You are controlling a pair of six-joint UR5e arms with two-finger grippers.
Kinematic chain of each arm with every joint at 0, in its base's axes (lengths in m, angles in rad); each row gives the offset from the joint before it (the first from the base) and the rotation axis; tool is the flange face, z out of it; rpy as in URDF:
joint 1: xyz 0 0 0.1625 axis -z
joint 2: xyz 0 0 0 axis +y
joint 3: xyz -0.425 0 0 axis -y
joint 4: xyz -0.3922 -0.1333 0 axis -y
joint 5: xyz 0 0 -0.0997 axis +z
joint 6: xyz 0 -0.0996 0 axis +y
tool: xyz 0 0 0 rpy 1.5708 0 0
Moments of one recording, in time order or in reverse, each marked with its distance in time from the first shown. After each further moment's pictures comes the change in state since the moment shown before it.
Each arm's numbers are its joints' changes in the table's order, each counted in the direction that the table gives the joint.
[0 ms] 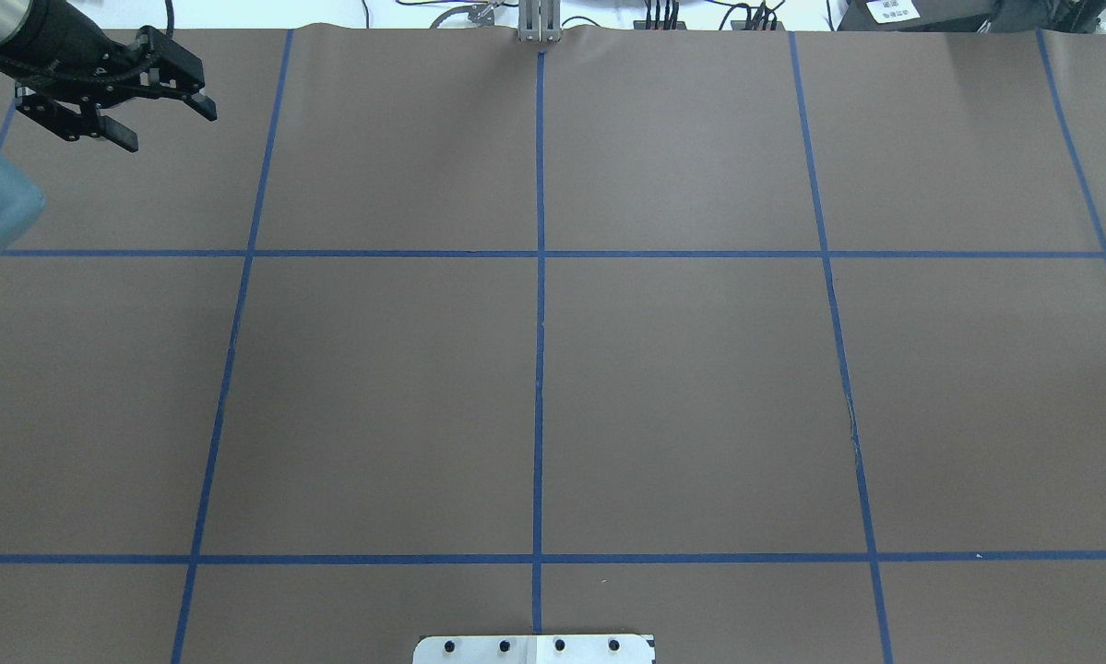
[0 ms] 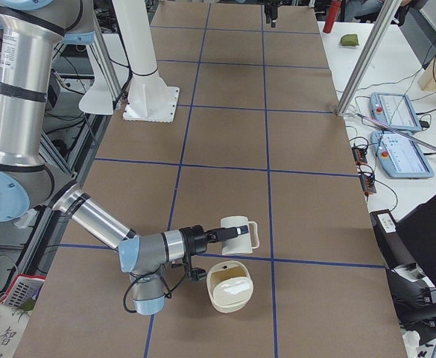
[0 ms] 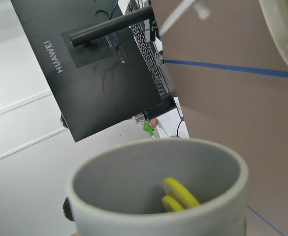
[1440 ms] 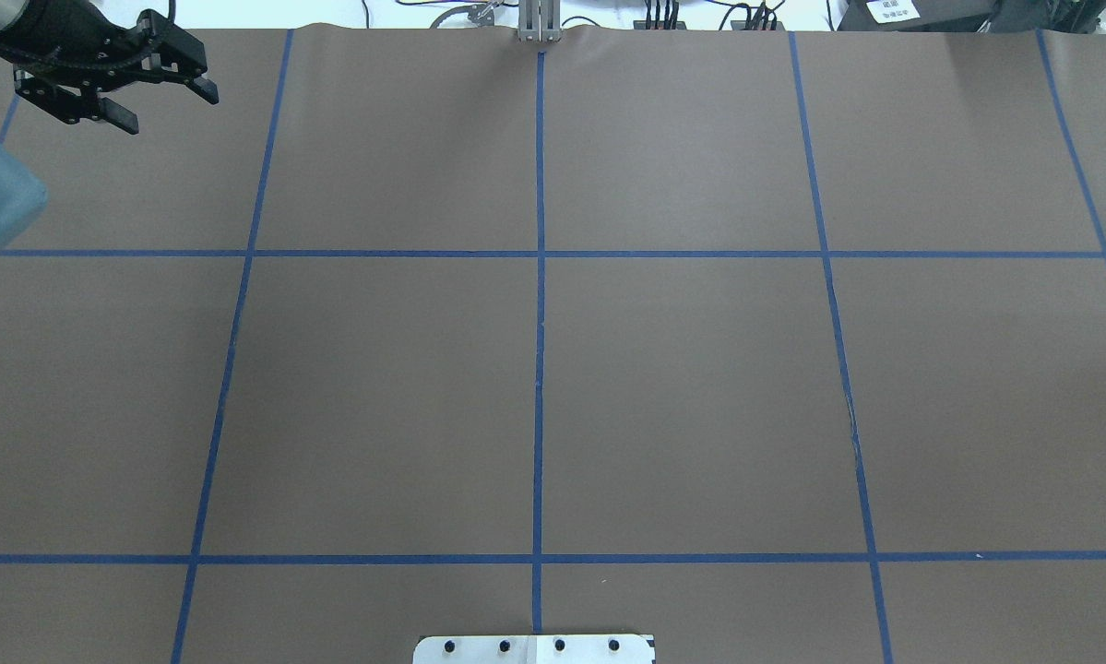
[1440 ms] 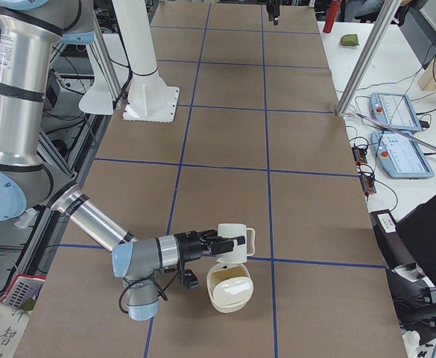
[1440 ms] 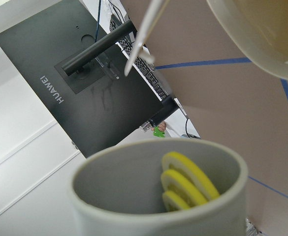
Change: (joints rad) left arm -0.003 0.021 -0.014 0.004 -0.054 -0.001; right arm -0.032 0.005 -0.030 0.033 0.010 -0.237
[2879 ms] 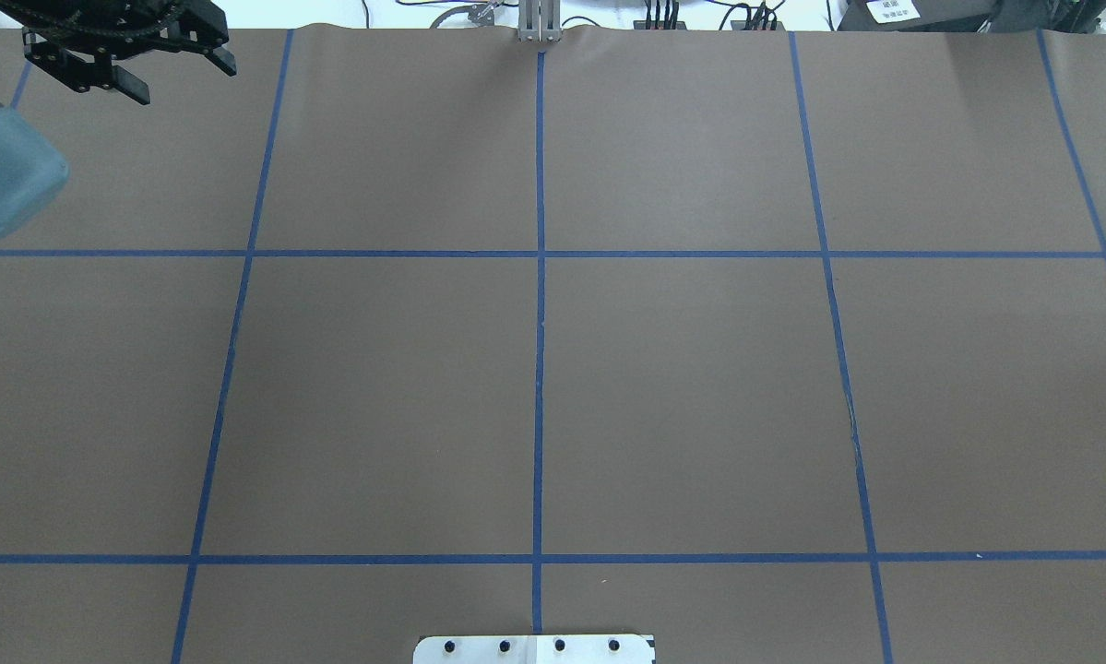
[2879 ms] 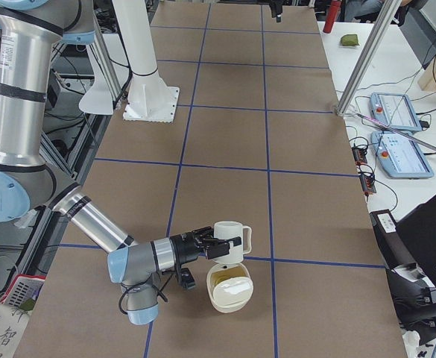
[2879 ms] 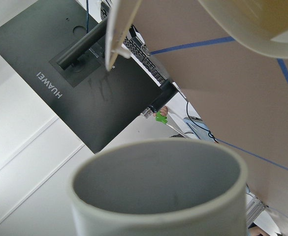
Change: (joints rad) left arm -0.007 0.078 -0.034 0.126 -0.050 -0.021; right arm 0.000 -0.025 -0.054 0.097 0.005 -0.064
